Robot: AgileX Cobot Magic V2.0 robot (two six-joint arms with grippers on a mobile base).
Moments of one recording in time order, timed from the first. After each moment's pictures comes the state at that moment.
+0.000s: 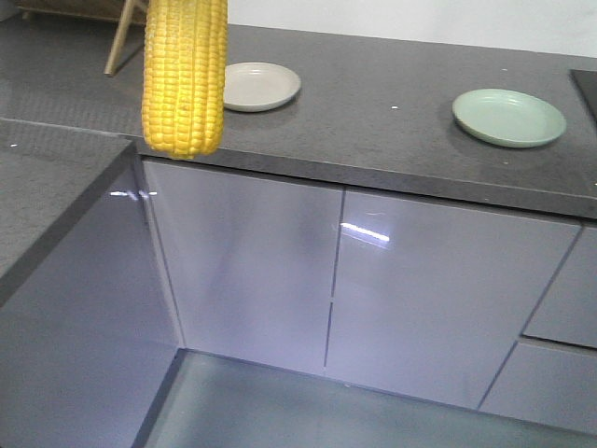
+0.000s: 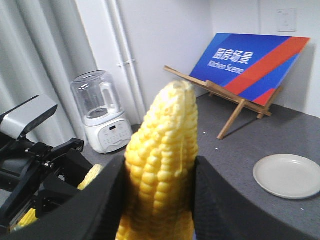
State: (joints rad) left arm -0.40 1.72 -2.38 -0.45 1.28 0.26; right arm -0.12 1.71 -2.56 1.06 1.29 -0.24
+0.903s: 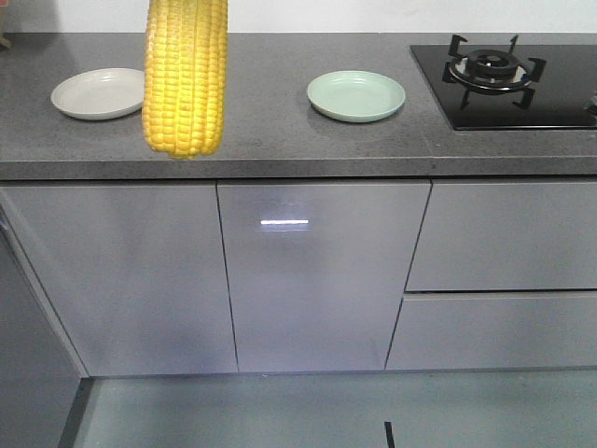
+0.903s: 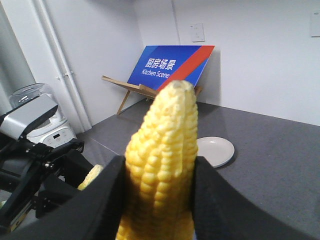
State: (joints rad) left arm -0.40 1.72 -2.38 -0.45 1.28 0.26; right arm -0.12 1.71 -2.56 1.06 1.29 -0.24
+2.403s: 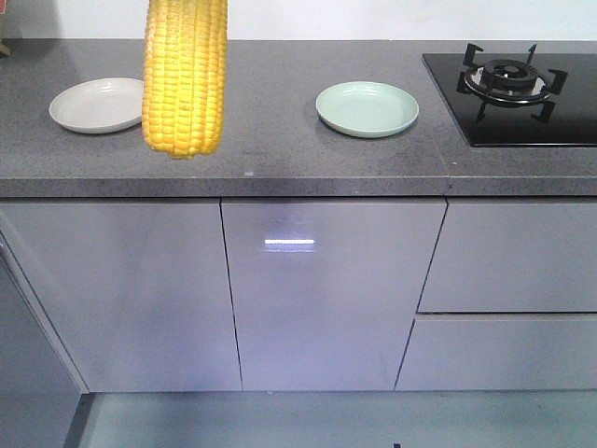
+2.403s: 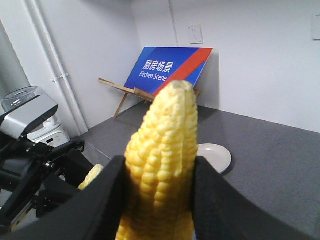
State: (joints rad) left arm -0.40 1.72 -2.38 -0.45 1.28 0.26; right arm -0.12 1.71 -2.56 1.06 1.29 -0.24
